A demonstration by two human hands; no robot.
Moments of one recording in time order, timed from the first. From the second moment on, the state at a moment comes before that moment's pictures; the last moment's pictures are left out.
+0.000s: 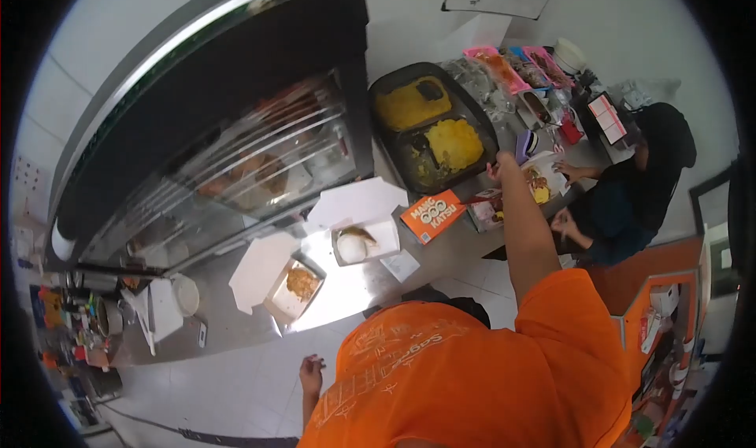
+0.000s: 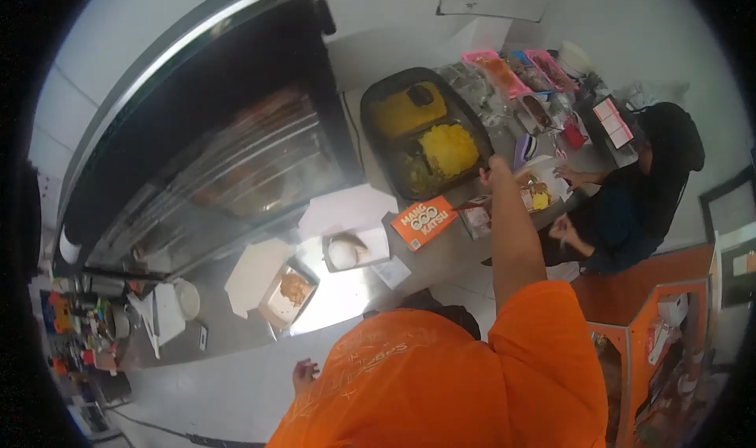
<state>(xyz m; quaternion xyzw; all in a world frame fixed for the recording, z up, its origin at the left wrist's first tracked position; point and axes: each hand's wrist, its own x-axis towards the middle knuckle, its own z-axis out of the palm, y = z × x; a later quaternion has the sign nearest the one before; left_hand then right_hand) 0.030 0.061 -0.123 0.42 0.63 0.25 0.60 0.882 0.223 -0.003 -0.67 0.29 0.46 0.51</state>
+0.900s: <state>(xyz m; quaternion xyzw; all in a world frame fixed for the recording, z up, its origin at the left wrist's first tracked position) 0.058 0.075 -0.106 0.52 0.61 0.29 0.52 0.440 0.070 -0.019 -0.56 -0.73 0.36 0.14</state>
